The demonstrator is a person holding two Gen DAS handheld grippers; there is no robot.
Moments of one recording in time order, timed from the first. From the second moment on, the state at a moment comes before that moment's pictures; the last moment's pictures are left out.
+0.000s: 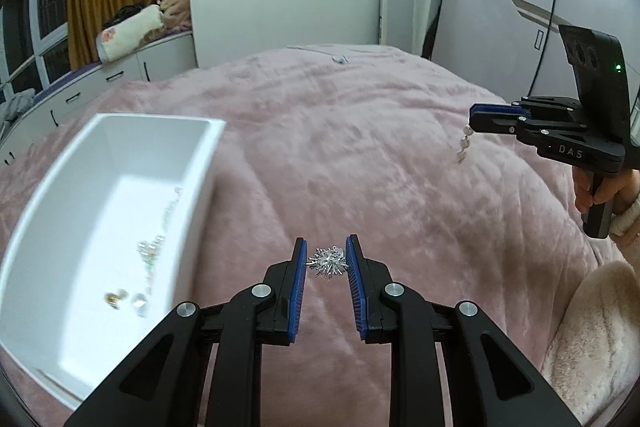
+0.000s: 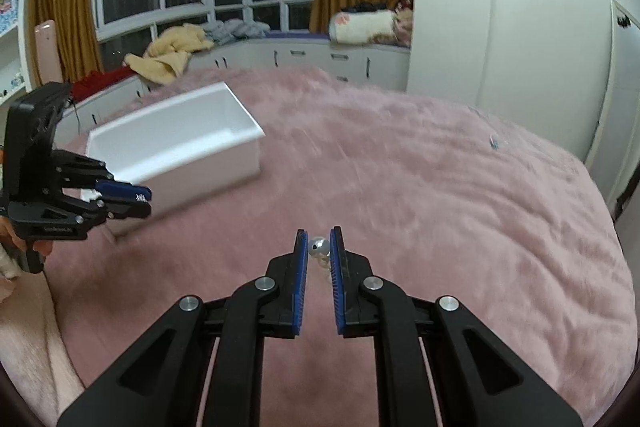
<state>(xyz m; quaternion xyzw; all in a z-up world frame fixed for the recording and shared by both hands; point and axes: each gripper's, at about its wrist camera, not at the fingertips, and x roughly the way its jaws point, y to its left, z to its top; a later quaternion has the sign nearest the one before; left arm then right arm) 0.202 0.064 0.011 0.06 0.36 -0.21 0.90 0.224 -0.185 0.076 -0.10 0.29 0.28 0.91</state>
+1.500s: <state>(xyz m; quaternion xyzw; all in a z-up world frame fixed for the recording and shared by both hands) 0.251 0.234 0.108 0.07 0.37 -0.08 0.92 0.283 0.074 0.175 -0.10 0.24 0.44 0.86</state>
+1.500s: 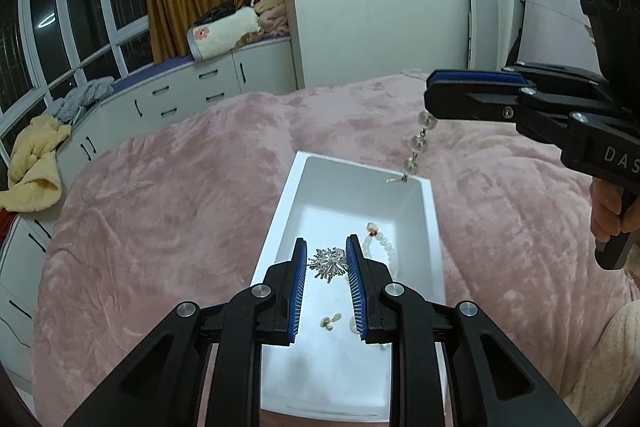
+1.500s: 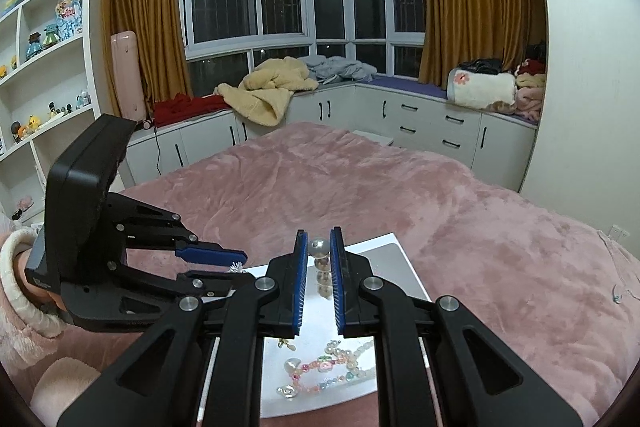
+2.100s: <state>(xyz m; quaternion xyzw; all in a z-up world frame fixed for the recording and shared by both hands) 0.269 0.253 0.051 0.06 0.42 -0.07 0.90 0.342 0.107 0.128 -0.10 0.29 0.43 0.85</state>
